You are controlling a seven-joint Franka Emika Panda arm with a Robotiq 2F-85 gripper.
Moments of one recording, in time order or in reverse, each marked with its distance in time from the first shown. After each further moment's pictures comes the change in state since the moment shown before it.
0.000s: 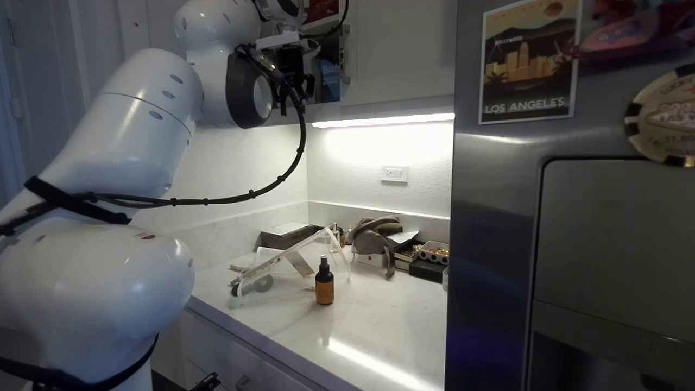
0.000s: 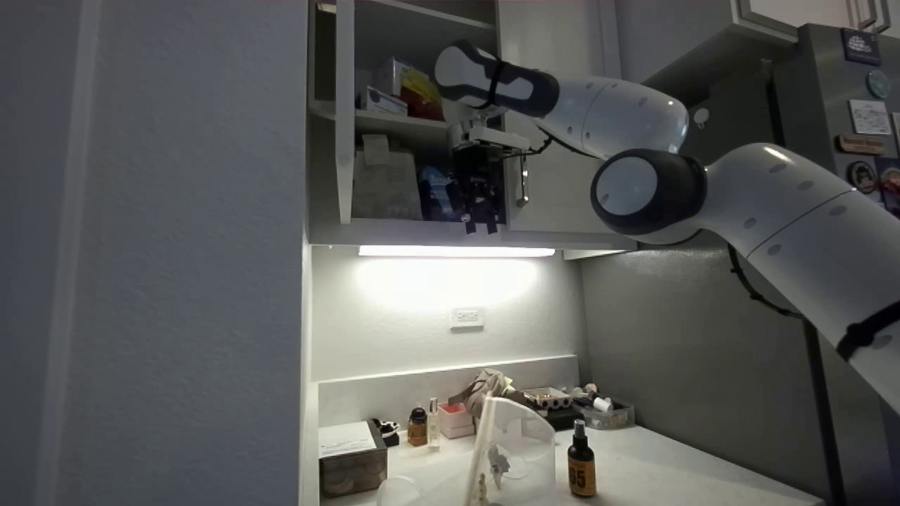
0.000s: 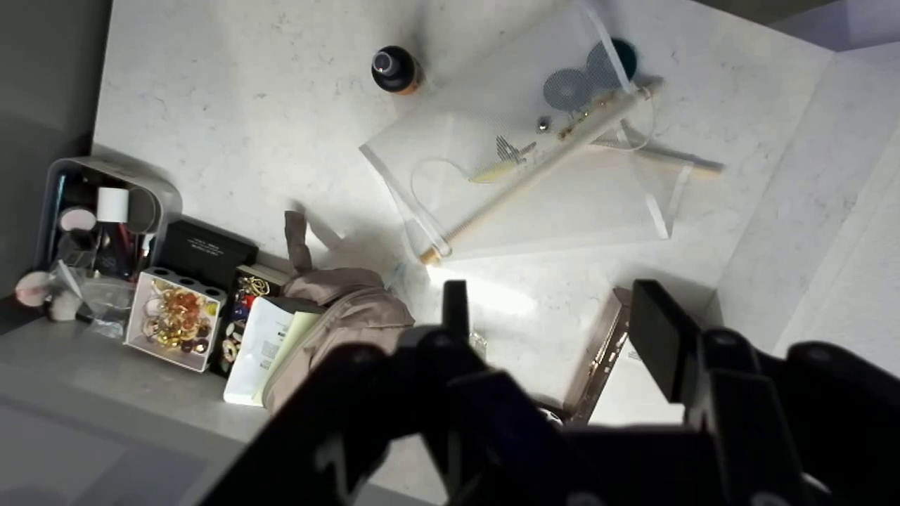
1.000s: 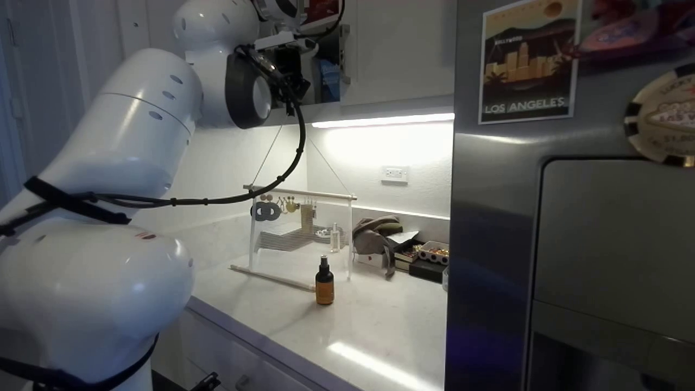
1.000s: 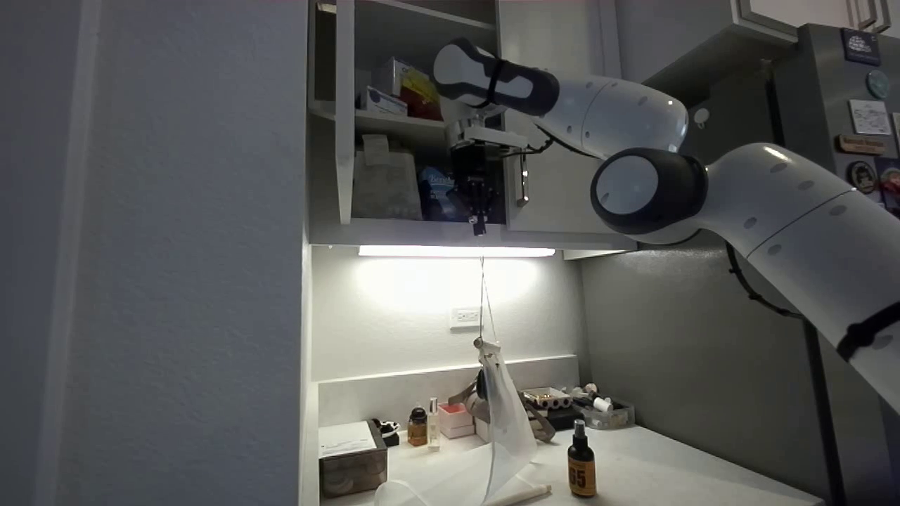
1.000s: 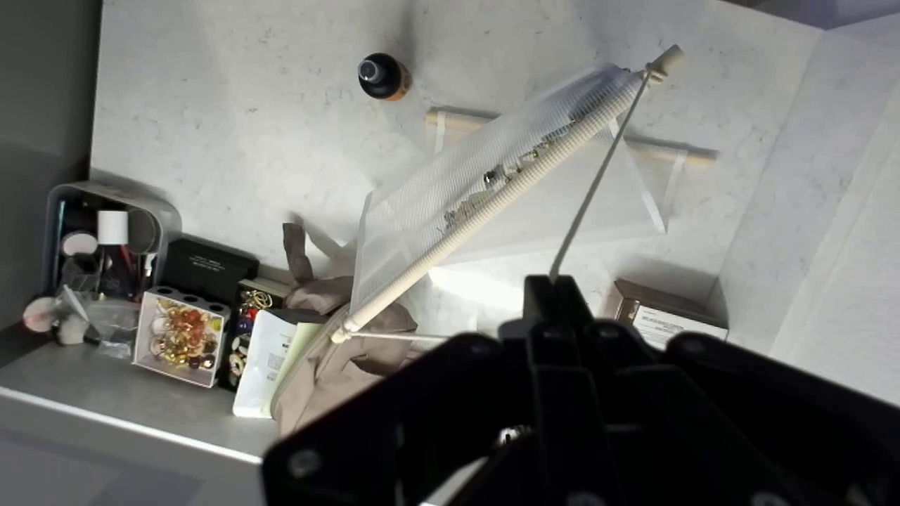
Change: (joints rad) arm 0.005 0.000 0.009 0.000 0.004 0.000 0.073
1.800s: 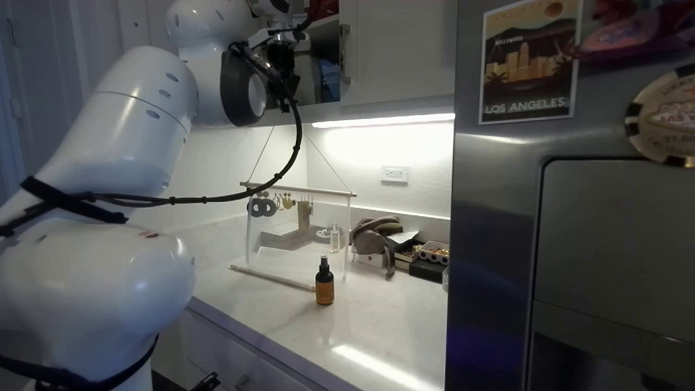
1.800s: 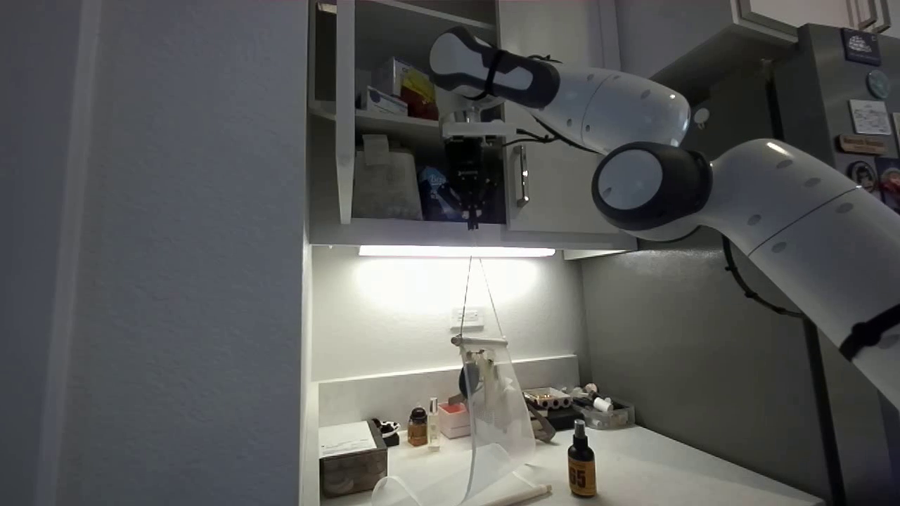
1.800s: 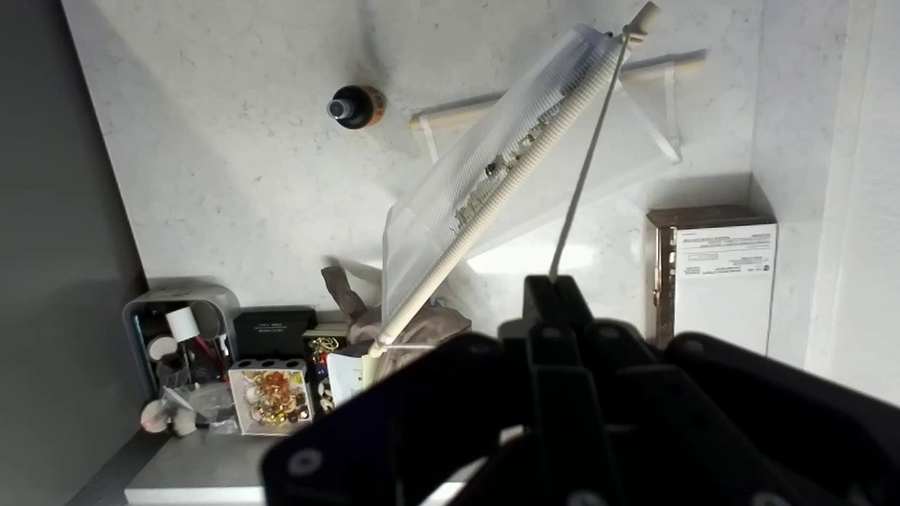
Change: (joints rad) arm 0.037 -0.014 -0.007 -0.002 -0.006 0.020 0.393
